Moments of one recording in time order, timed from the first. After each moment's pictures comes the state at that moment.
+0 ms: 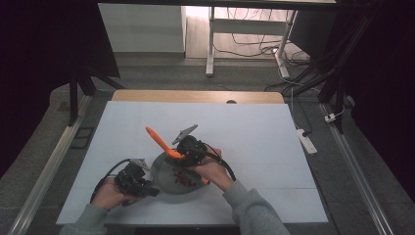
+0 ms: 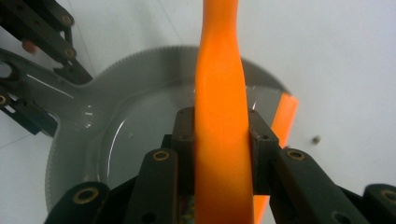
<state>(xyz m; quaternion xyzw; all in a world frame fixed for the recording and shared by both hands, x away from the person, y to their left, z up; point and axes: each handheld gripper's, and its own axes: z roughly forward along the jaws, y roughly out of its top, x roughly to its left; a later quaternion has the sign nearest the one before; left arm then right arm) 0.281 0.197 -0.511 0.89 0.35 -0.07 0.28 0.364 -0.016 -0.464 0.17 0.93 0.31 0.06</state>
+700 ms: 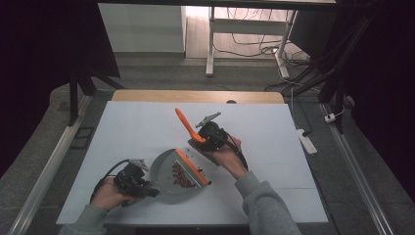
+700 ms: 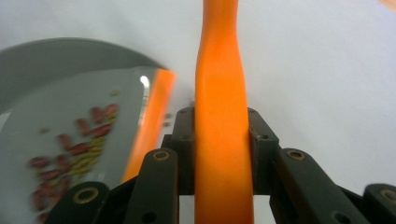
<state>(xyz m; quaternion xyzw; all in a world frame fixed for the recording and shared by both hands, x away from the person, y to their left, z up) 0.279 0.199 -0.511 0.89 0.35 -0.07 0.28 0.410 -0.068 -0.459 0.28 0.91 0.29 0.12</state>
